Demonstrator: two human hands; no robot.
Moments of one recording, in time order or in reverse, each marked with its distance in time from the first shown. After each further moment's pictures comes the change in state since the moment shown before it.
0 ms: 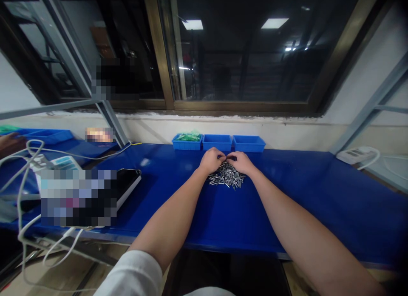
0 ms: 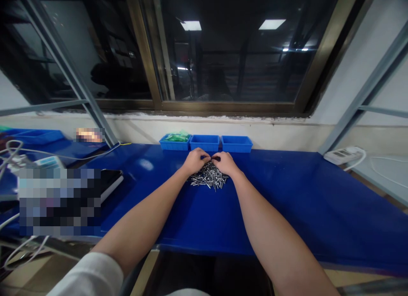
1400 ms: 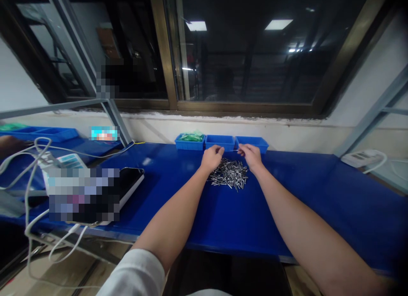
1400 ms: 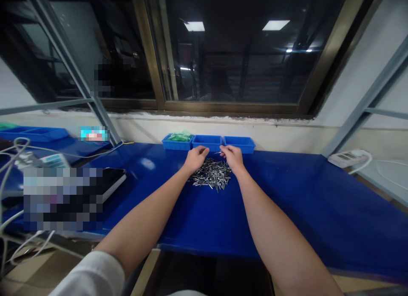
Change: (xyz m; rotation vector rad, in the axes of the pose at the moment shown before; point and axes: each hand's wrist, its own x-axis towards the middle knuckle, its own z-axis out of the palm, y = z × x) left_hand 0.002 0.005 -0.006 -0.209 0.116 -0.244; right_hand 0.008 -0.001 -0.012 0.764 0.347 0.239
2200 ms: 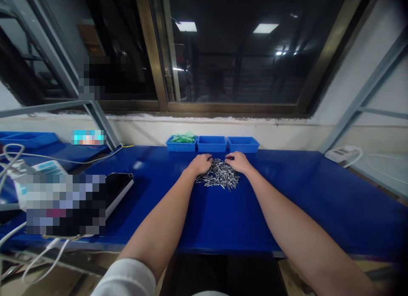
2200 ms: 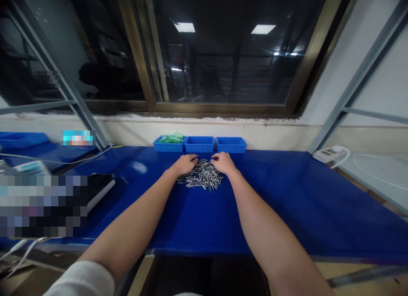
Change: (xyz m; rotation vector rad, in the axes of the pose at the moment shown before) left_hand 0.001 -0.029 -0.008 0.287 -0.332 0.096; right_hand -0.002 0.019 -0.004 -0.848 -0.248 -0.174
